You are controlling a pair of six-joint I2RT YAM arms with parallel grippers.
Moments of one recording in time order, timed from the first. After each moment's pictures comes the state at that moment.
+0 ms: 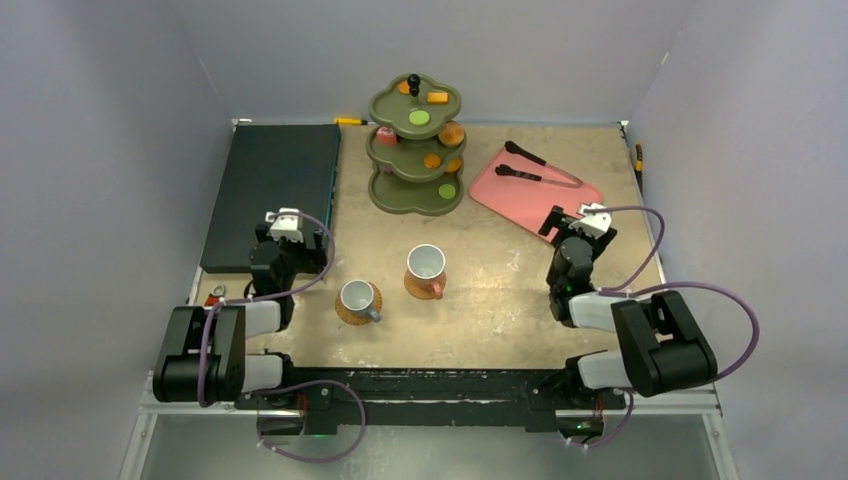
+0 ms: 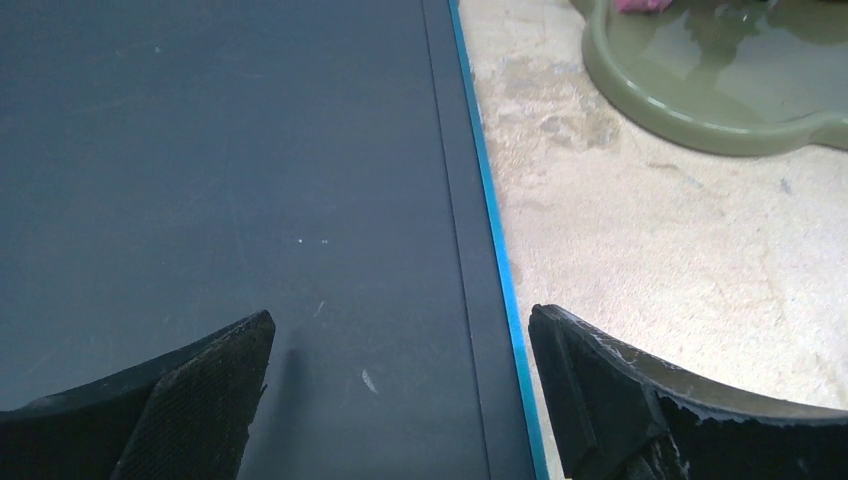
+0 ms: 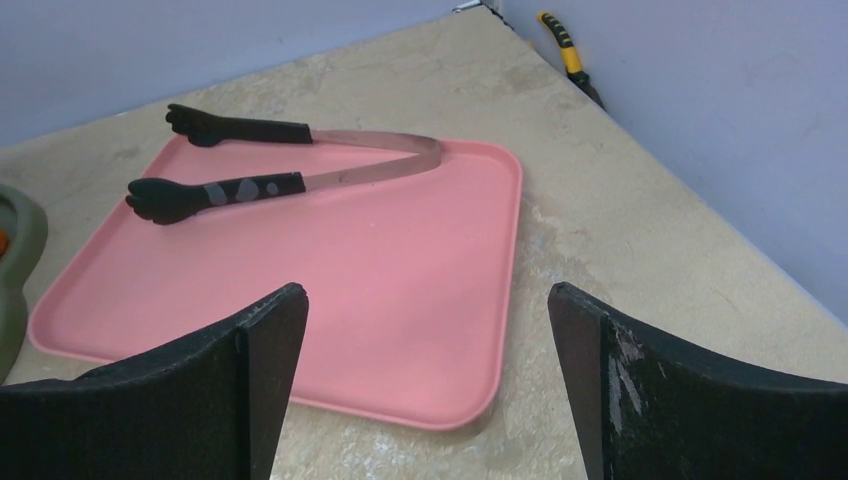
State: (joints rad) left arm 0.02 1.32 0.19 0.88 0.09 0.03; right arm 0.22 1.36 0.26 1.07 0.62 0.12
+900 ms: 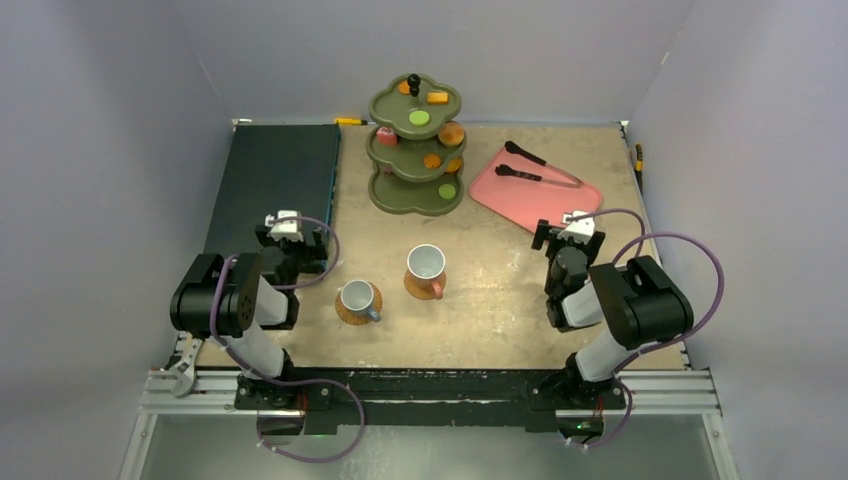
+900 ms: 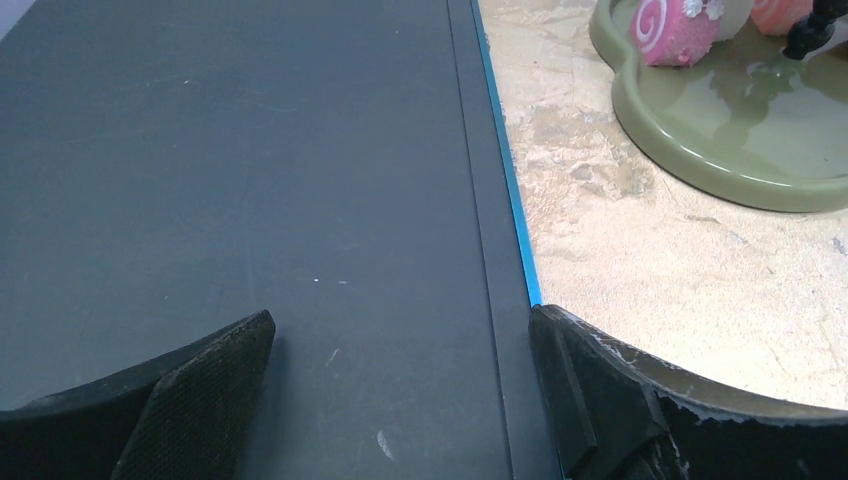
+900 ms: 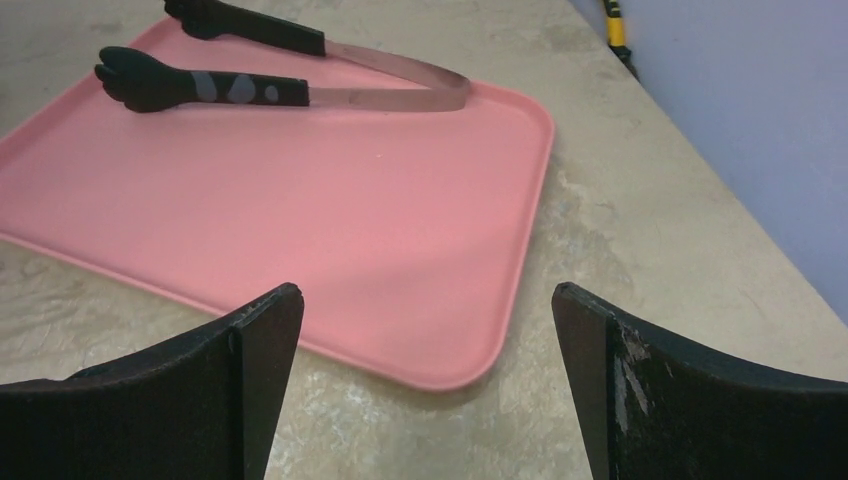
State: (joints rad) left arm 0.02 1.66 0.17 1.38 0.04 0.00; right arm 0.21 1.60 0.17 1.39 0.52 -0.03
